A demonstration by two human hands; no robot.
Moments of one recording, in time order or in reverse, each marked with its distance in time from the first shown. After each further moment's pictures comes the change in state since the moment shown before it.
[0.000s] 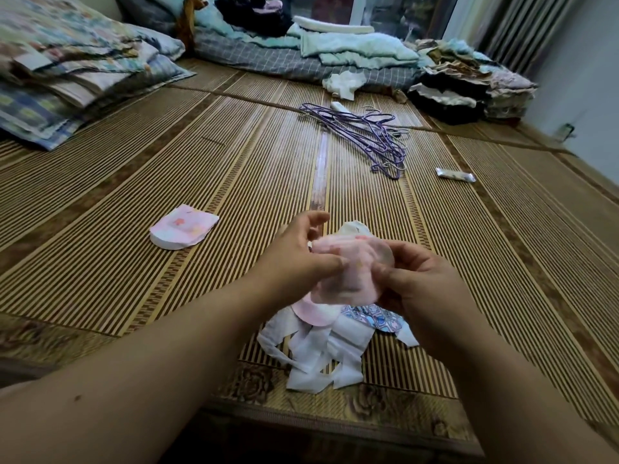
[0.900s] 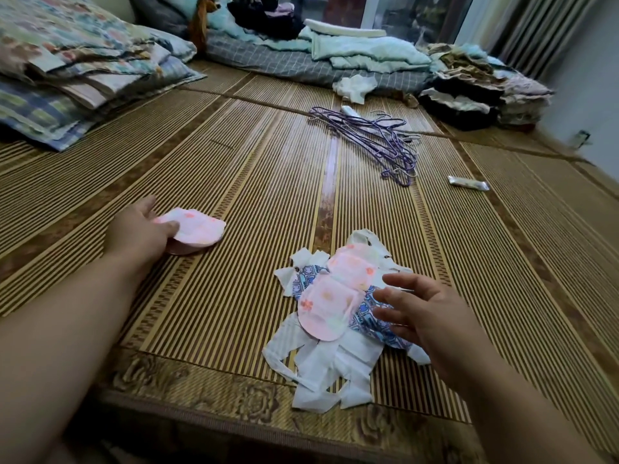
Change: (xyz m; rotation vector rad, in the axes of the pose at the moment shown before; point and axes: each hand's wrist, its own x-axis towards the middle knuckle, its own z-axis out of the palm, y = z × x) left_hand 0.039 -0.086 -0.179 0.248 0.852 -0.250; right_hand 0.005 0.021 -0.011 -0.209 0.121 0.127
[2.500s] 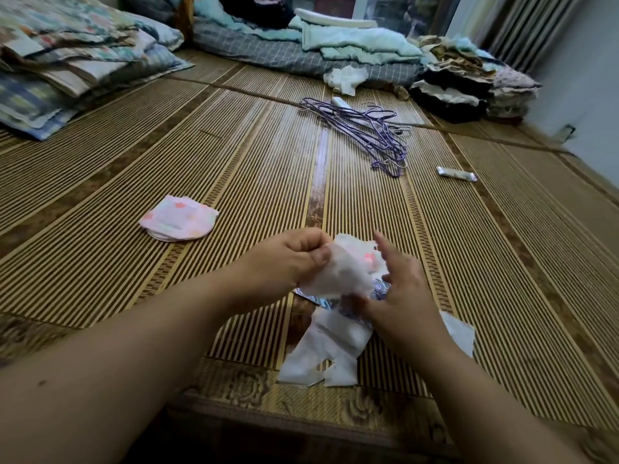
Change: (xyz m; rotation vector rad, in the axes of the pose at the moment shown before) left_hand -0.158 0.083 0.047 -0.165 -1.085 0.348; right_hand 0.004 0.011 0.017 -0.596 0.117 -0.287
